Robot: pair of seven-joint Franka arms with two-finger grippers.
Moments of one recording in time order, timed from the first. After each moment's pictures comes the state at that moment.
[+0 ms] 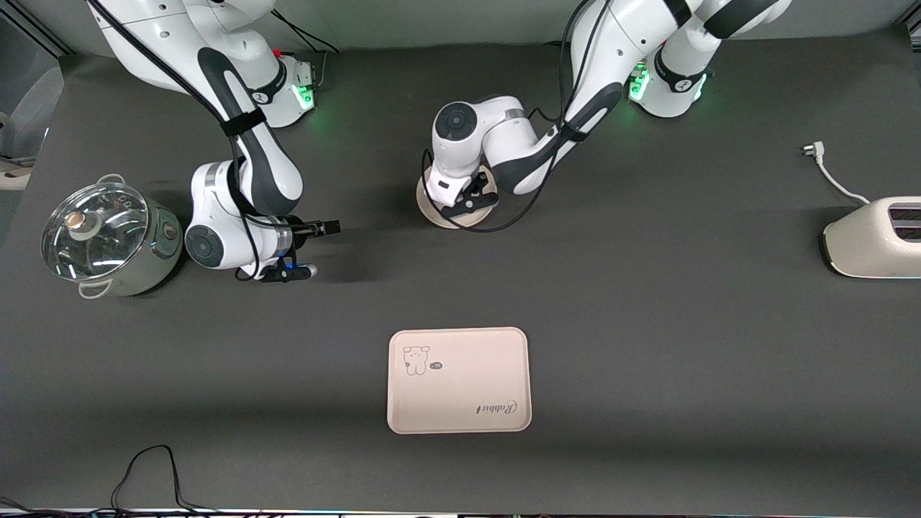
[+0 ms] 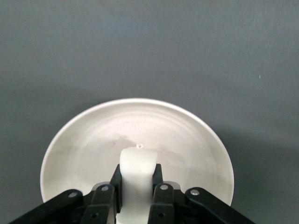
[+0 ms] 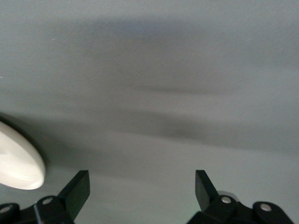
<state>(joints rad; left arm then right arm) -0.46 0.66 -0.60 -1.84 0.34 2.36 -1.52 0.39 0.31 -0.14 -2.17 0.41 2.01 -0.02</state>
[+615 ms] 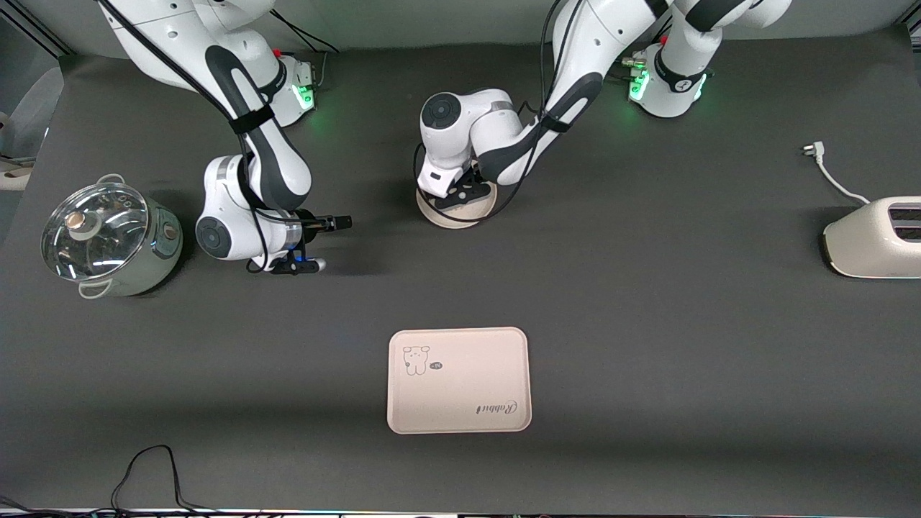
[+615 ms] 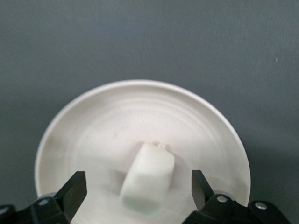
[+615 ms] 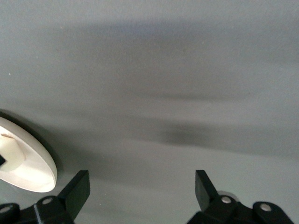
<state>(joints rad) -0.58 0.65 -0.51 -1.81 0.36 2.30 -1.55 0.43 0.30 -0.14 -2.23 0.48 2.07 -0.02</state>
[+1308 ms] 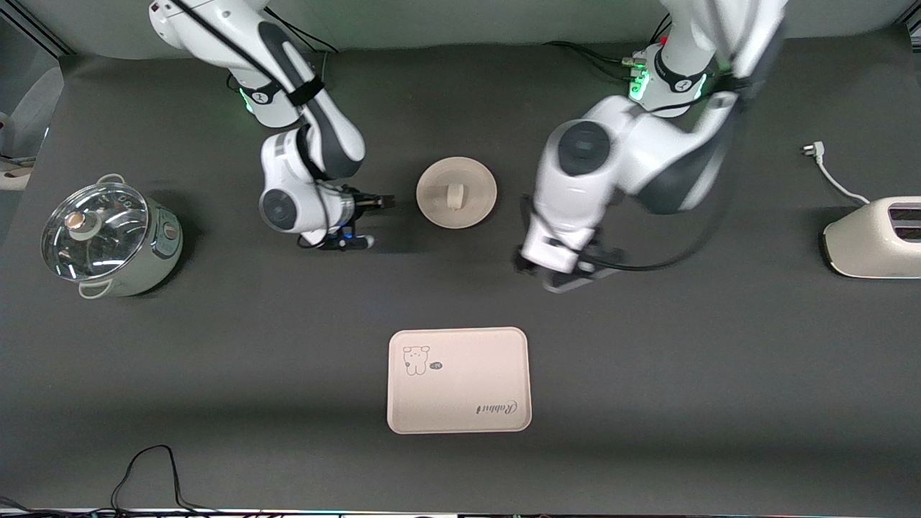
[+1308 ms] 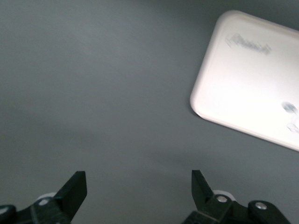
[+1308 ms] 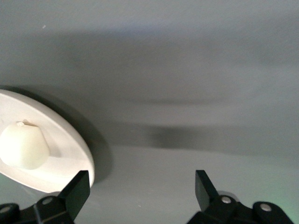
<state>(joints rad) -0.07 0.36 -0.52 -1.64 0.26 1.94 -1.02 0.70 0.30 -0.14 -2.27 0.57 2.18 0.20</state>
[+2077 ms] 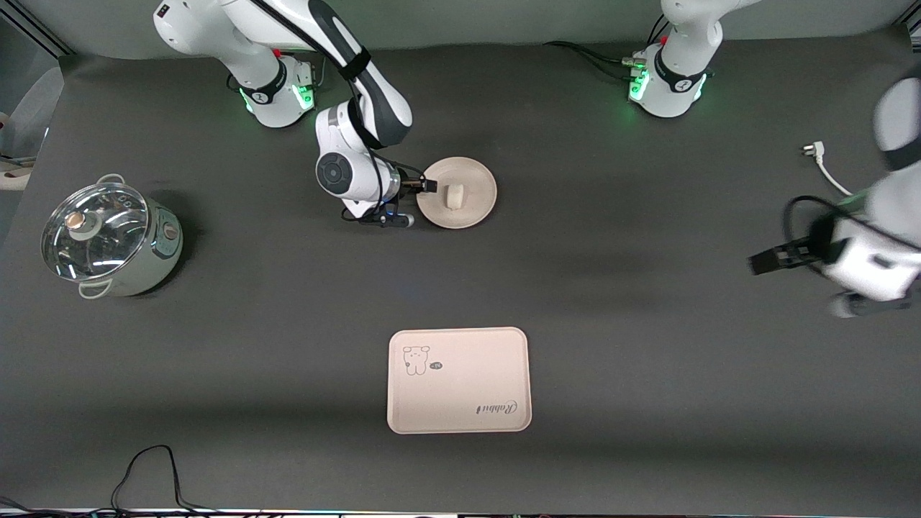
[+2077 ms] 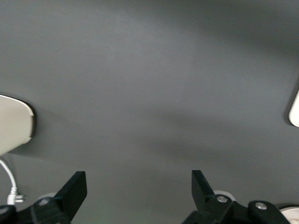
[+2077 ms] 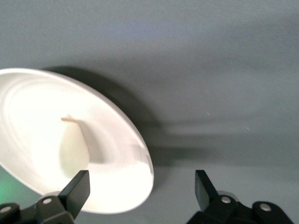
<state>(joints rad) 0.43 0.24 -0.51 -1.48 0.12 1.60 -0.33 0.90 0.35 -0.14 -2.29 0.76 2.38 0.31</state>
